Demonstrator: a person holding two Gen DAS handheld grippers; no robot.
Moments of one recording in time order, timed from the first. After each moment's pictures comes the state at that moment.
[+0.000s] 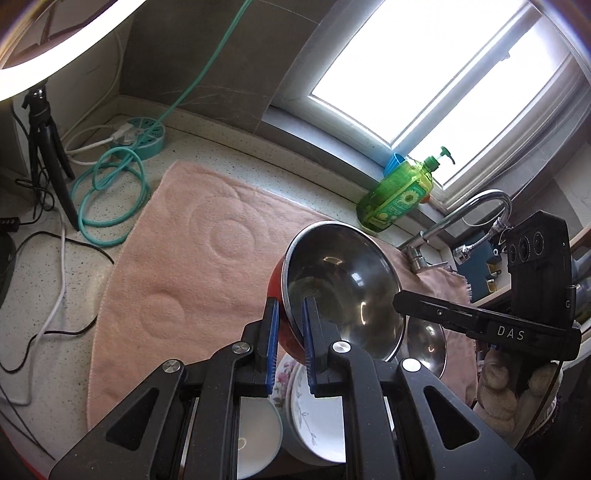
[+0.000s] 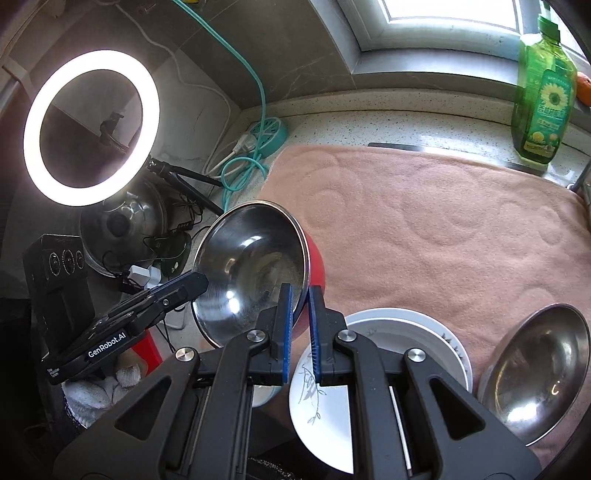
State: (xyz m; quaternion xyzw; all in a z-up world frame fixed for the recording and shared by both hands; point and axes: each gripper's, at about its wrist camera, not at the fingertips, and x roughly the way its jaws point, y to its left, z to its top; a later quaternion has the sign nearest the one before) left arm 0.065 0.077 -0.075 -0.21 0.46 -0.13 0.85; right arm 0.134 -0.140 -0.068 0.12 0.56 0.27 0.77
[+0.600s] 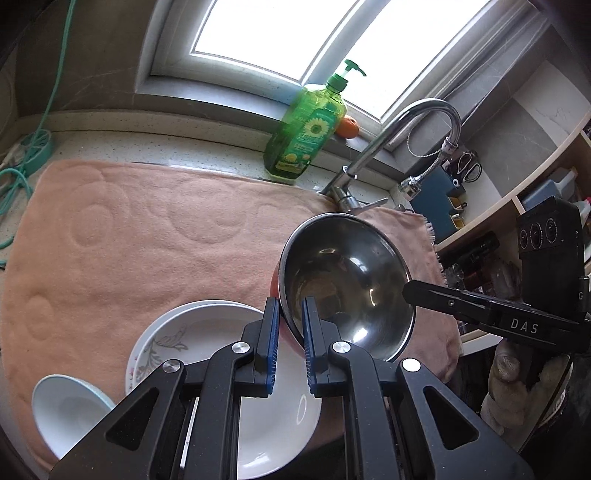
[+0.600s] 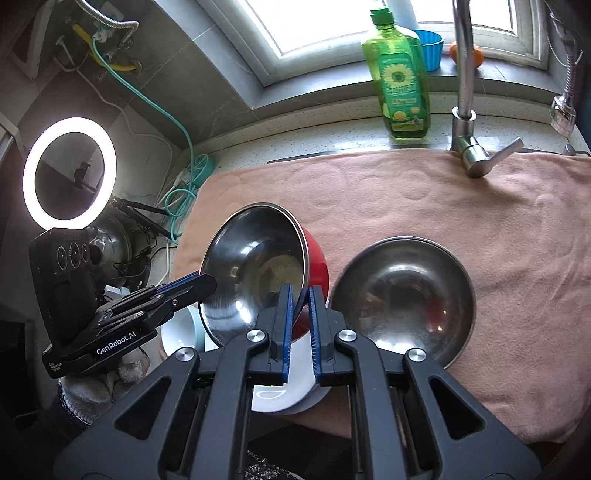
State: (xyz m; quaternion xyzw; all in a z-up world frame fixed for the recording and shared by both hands) left arm 0.072 -0.077 -0.076 -0.14 0.49 -0.24 0.82; right arm 0.082 -0.300 -0.058 0.16 0.55 0.16 0.81
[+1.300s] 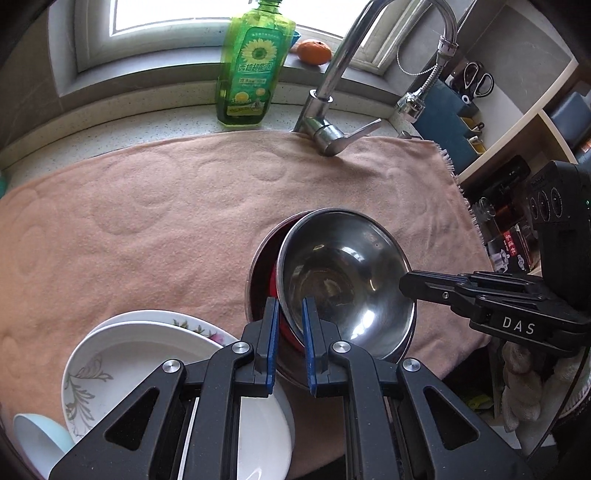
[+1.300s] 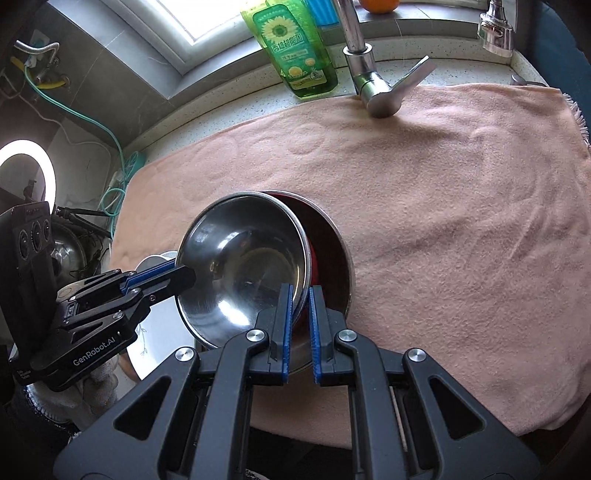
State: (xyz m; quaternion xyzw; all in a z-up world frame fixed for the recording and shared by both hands) left arm 0.091 -0.186 -0.122 -0.02 0.55 -0.25 0.79; right arm 0.087 -0.378 -0.135 0.16 0.59 0.10 0.78
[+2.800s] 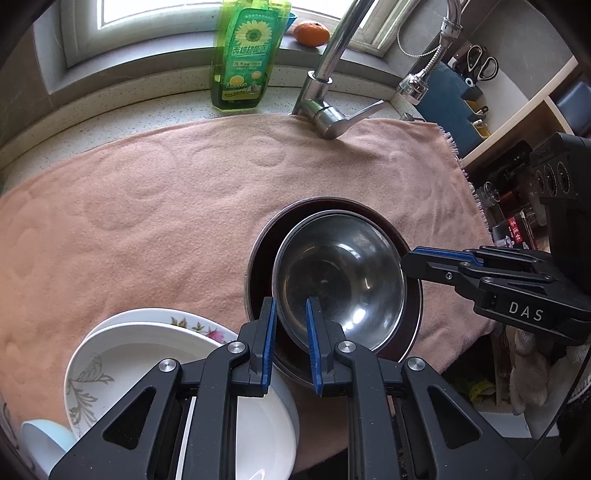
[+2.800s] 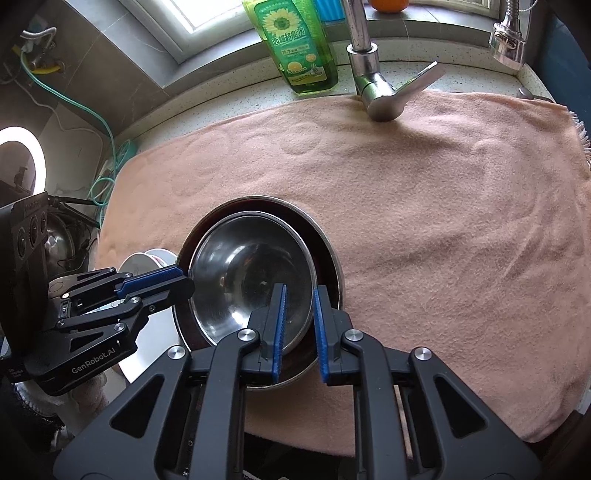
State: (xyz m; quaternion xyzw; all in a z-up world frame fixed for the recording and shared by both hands) left arm 0.096 -0.190 -0.125 0.00 0.58 -0.26 0.78; right arm 0.096 -0.373 -0.128 0.13 0.60 0.10 0.78
